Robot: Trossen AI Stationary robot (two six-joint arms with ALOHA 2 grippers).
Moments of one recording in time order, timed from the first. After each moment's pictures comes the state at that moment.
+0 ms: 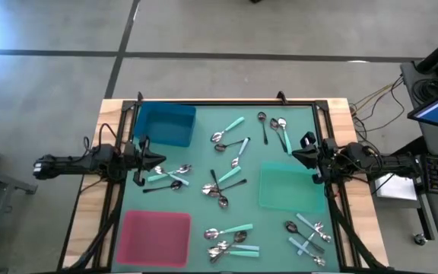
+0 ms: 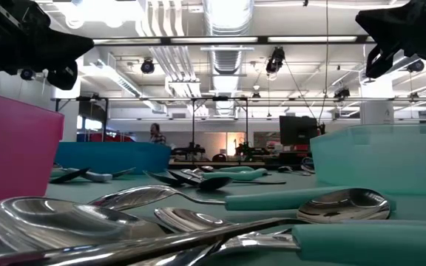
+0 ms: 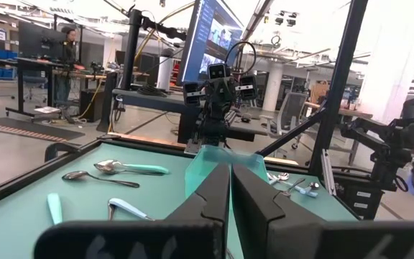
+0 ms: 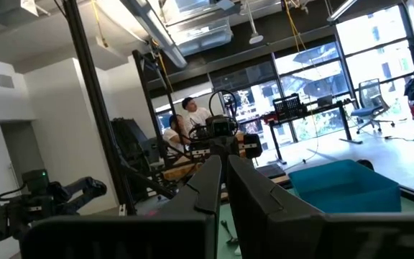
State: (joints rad) left arm 0.00 0.01 0.02 0.15 -0.04 -0.16; right arm 0.00 0.07 0.01 0.39 0.00 0.28
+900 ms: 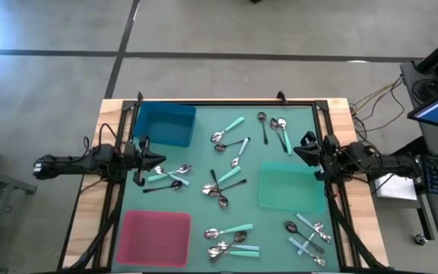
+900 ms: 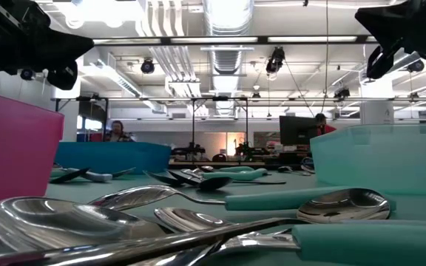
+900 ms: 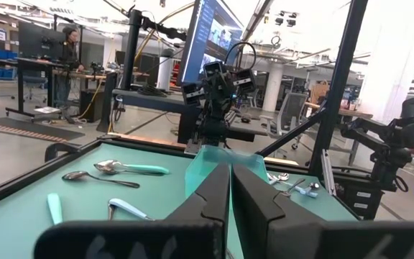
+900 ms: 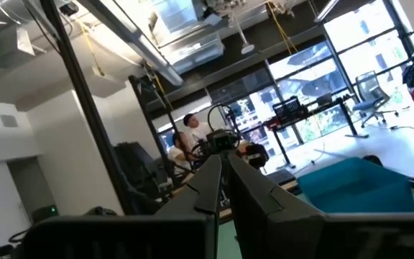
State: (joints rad) left arm 0.00 0.01 0.02 0.15 -0.04 -0.16; right arm 0.00 0.07 0.01 0.44 0.05 0.40
